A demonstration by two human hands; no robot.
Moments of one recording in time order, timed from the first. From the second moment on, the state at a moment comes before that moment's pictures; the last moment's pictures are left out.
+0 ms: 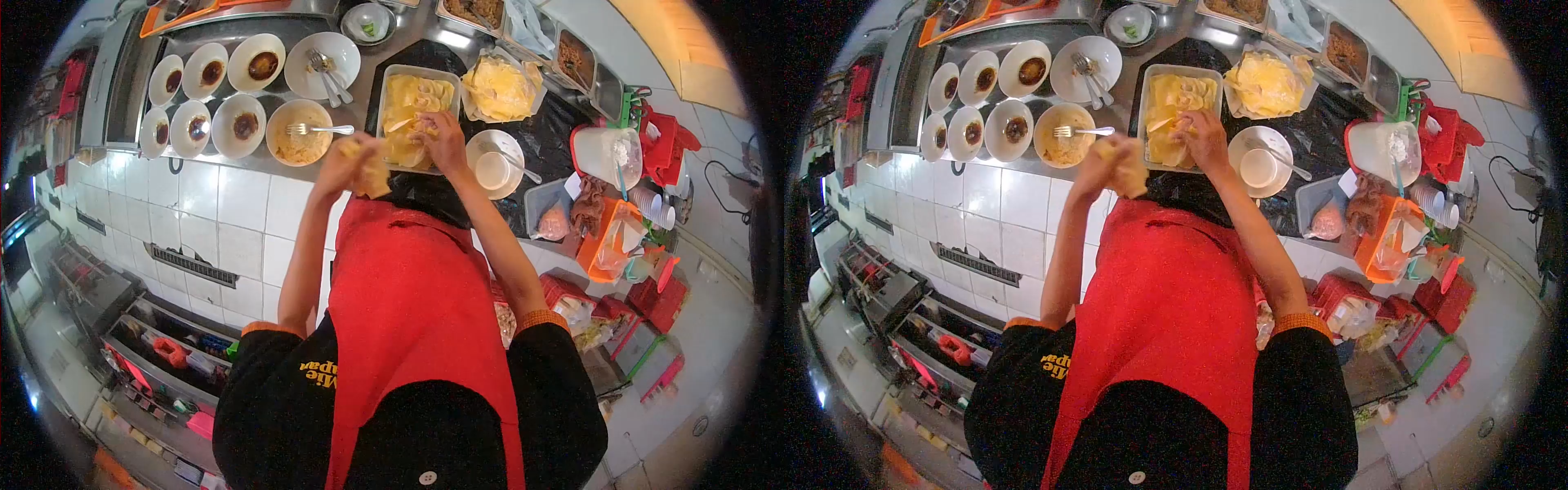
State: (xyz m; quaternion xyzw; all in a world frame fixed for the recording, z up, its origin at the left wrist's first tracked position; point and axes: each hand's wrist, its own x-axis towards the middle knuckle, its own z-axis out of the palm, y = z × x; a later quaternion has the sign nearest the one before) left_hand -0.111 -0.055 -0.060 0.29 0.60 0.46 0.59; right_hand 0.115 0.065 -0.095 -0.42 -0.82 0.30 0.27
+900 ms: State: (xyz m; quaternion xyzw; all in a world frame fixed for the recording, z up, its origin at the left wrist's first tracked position) left_hand -0.125 0.045 -0.056 0.33 0.61 0.52 0.50; right_hand 0.095 0.040 -0.086 -0.36 -0.88 0.25 0.17
